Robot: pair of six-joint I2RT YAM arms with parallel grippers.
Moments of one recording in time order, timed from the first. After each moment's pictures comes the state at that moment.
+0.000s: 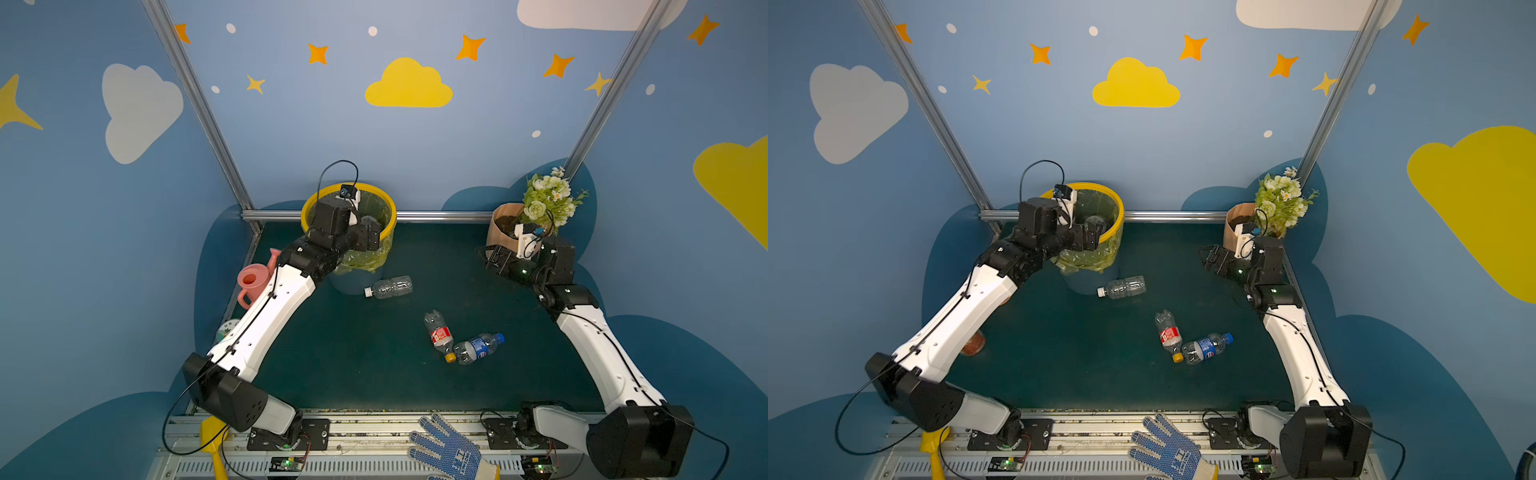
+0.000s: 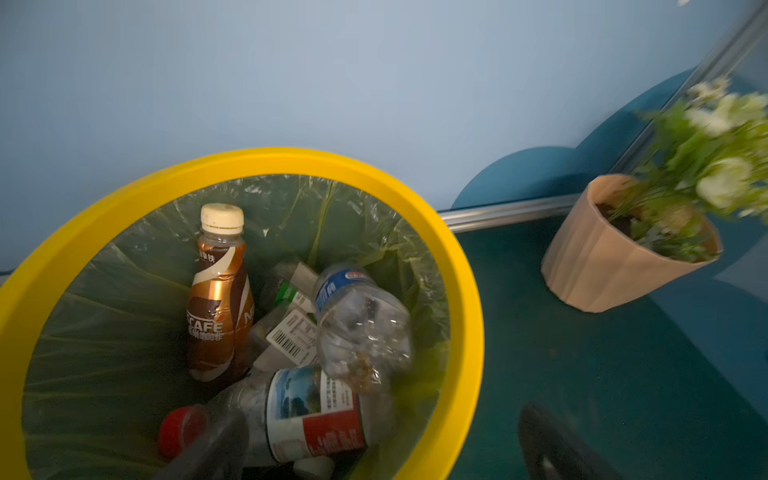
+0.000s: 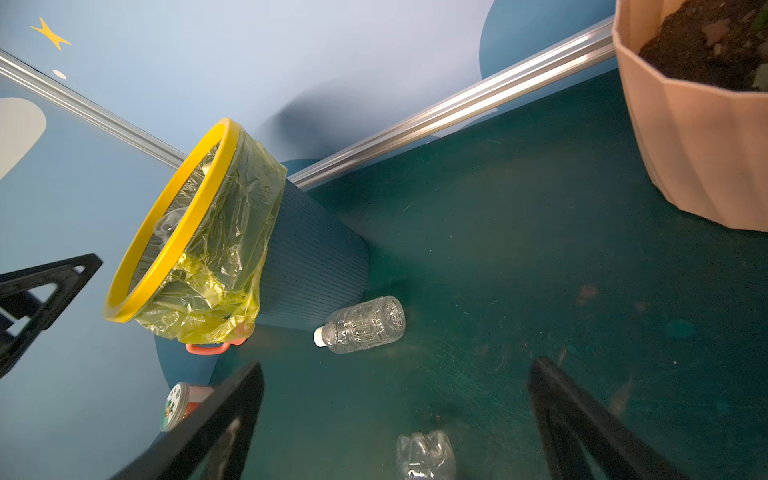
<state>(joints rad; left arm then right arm) -0.43 1.43 1.56 -0.54 -0.11 -0.19 0.09 1.18 1.04 -0.30 -0.46 0.48</state>
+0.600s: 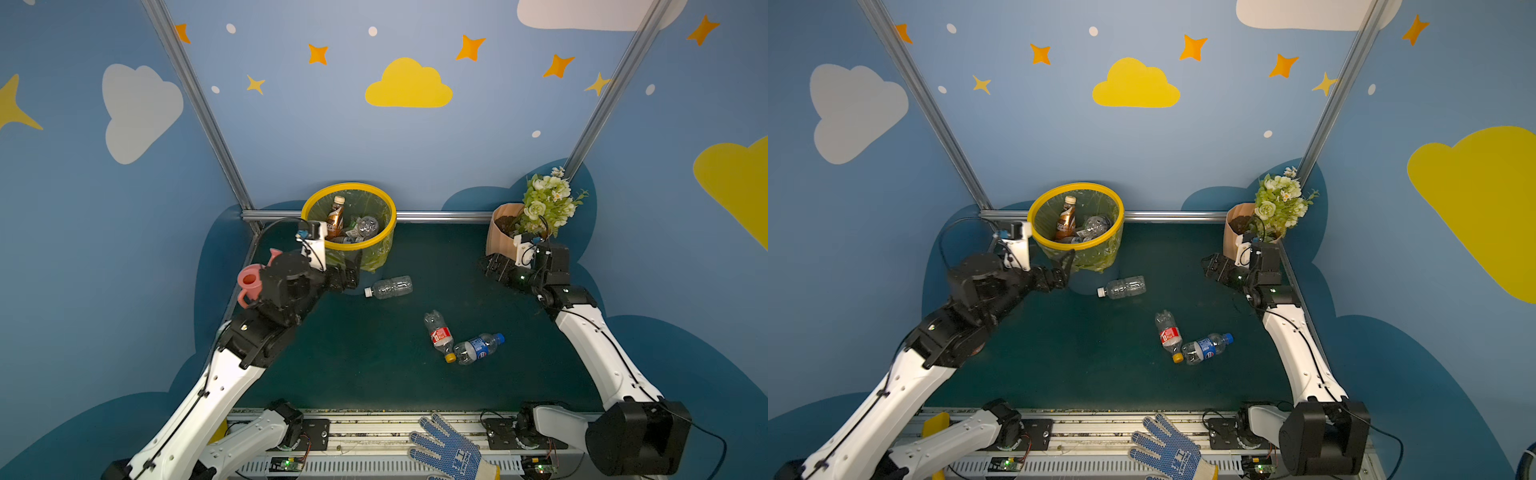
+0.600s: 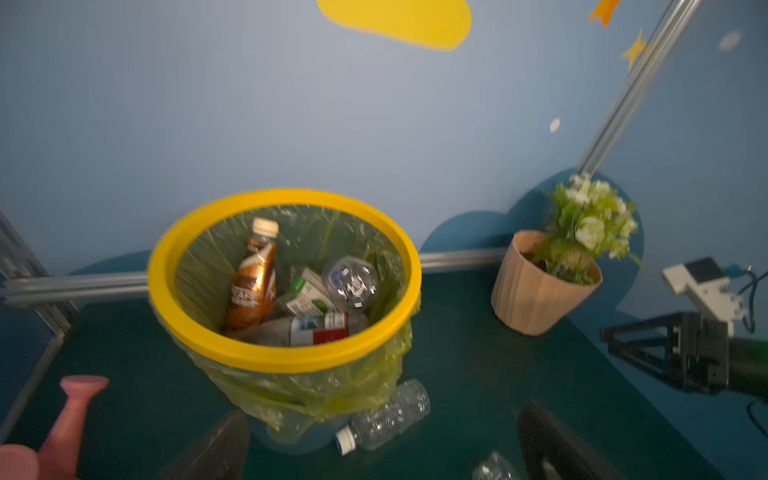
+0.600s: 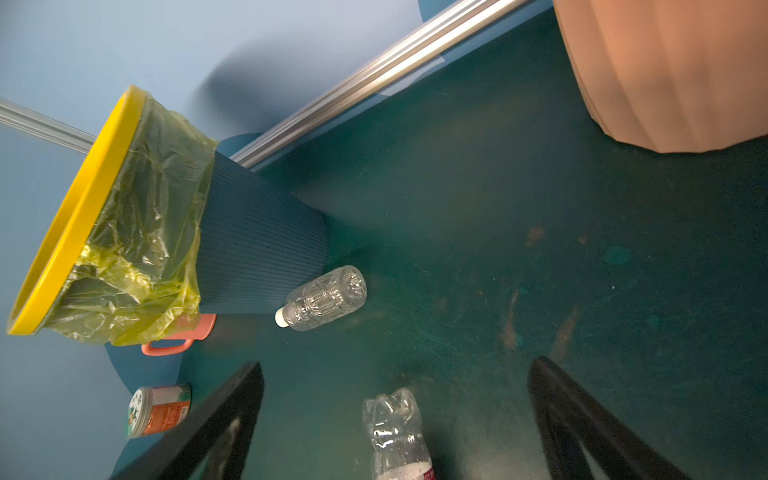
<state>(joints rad) -0.58 0.95 1.19 -0.48 -0.22 -0.25 0.08 1.20 1.02 -0.44 -0.39 0.47</state>
